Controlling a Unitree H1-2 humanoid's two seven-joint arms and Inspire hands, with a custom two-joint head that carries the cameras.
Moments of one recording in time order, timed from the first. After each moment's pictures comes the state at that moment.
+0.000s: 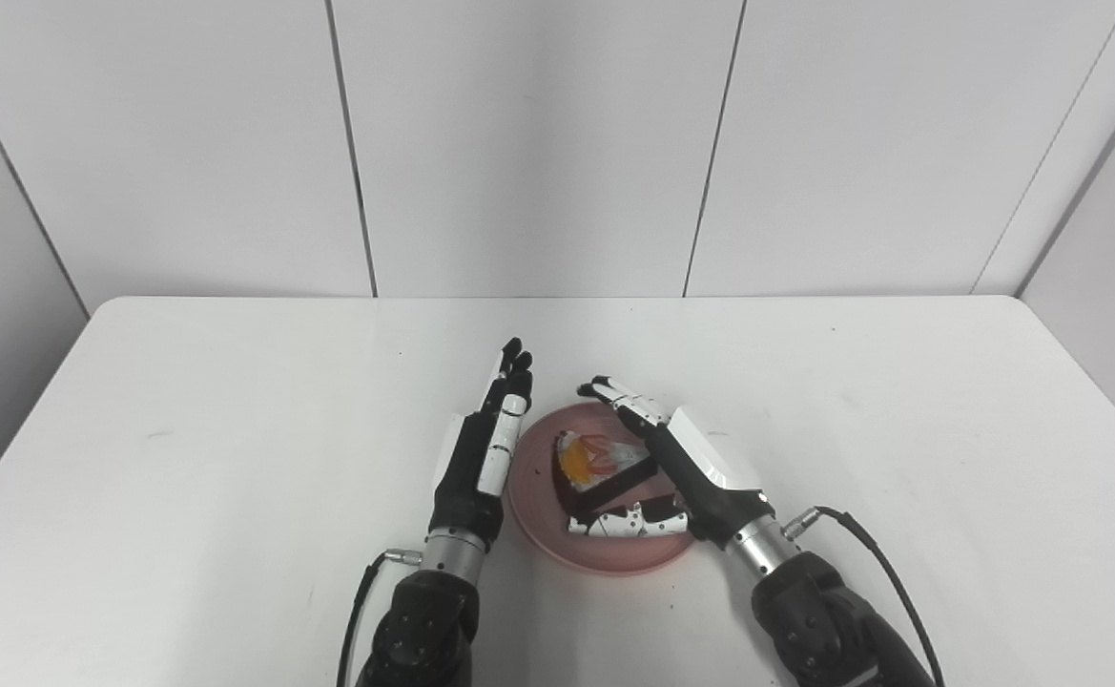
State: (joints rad) left arm -0.36 -0.20 -0.11 0.44 0.03 -0.23 -0.02; right arm -0.32 -0.27 0.24 0.12 -0.57 -0.20 0.03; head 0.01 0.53
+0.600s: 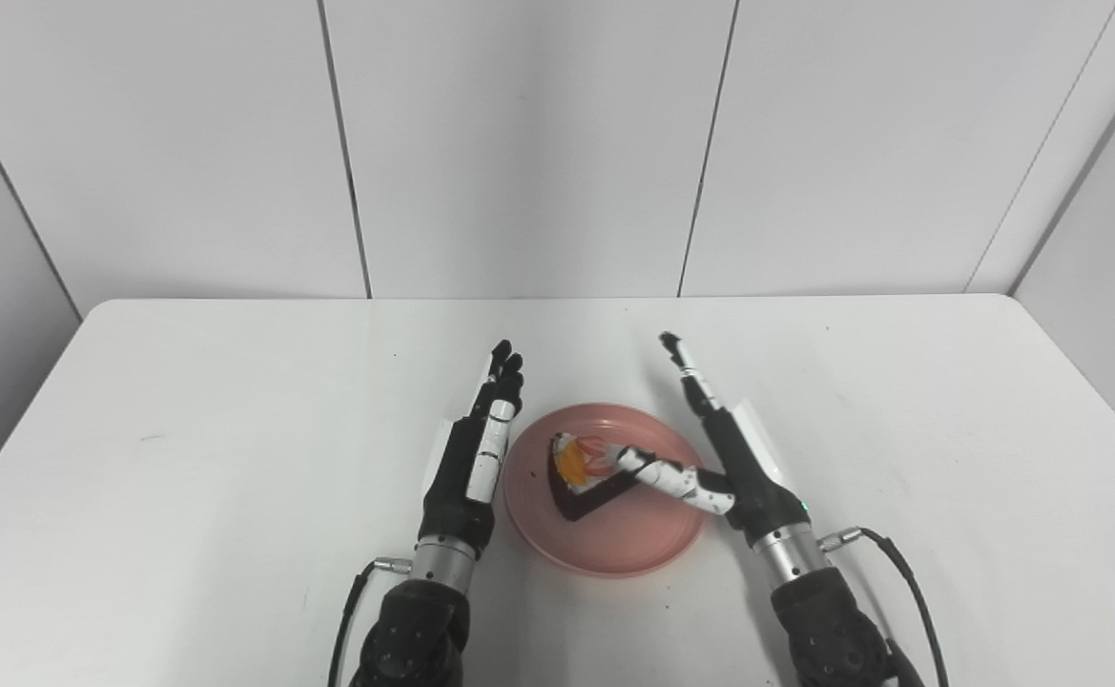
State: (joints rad) left arm -0.33 -0.18 -0.10 0.39 0.02 -0.23 -0.03; right arm -0.26 -0.16 0.07 0.14 -0.29 -0.23 -0.04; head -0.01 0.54
